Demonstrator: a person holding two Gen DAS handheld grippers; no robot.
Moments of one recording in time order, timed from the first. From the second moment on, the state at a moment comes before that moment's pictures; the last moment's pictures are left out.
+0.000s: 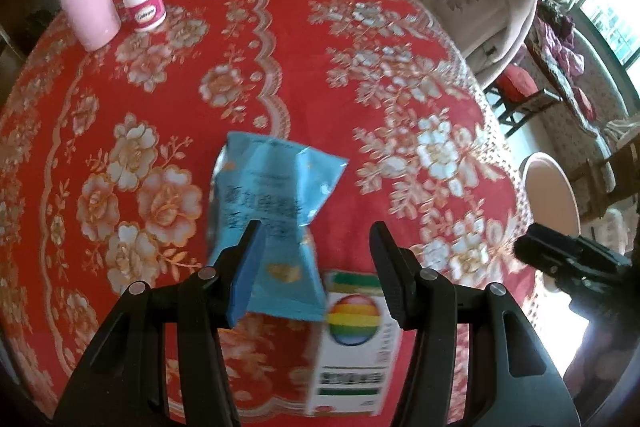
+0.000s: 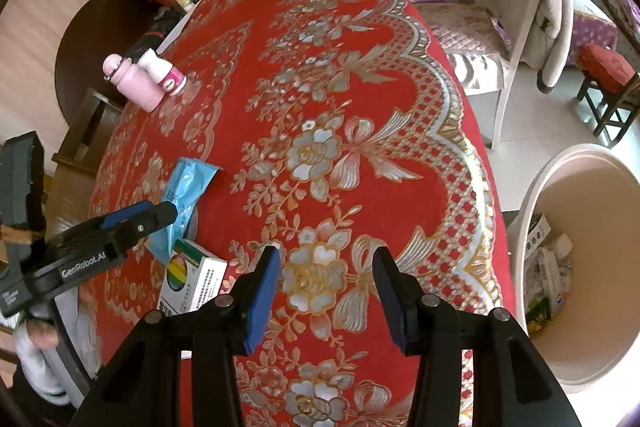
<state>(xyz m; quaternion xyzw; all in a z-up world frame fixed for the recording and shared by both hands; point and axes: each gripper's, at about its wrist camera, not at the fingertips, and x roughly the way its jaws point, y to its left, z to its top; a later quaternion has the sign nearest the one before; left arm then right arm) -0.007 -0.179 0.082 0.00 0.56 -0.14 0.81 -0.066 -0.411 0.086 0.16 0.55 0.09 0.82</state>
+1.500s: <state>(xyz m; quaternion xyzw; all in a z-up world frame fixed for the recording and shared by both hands) -0.005 -0.083 0.071 -0.02 0.56 -0.12 0.82 -0.064 -0.265 0.059 0.16 0.59 0.16 0.78</state>
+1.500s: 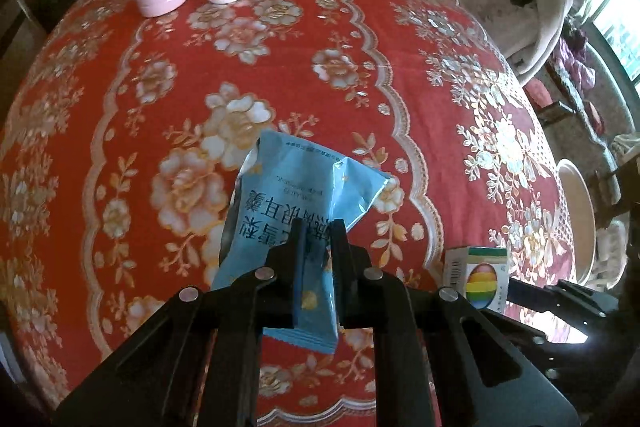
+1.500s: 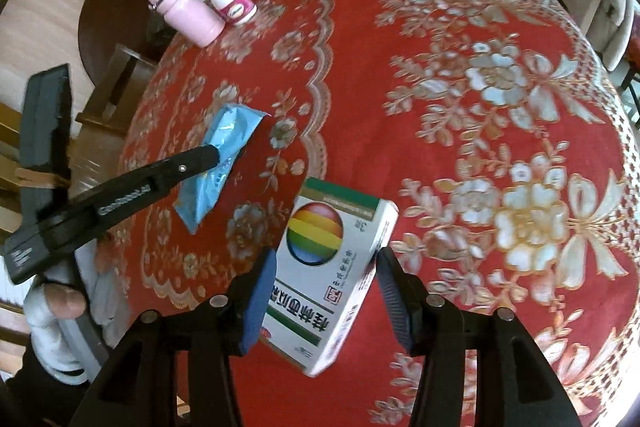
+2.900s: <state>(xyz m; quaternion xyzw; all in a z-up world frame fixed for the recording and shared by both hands) 0.005 -0.056 0.049 -0.01 0.56 -0.13 0.82 -0.072 -0.242 0.052 0.09 0.57 0.09 0.81</state>
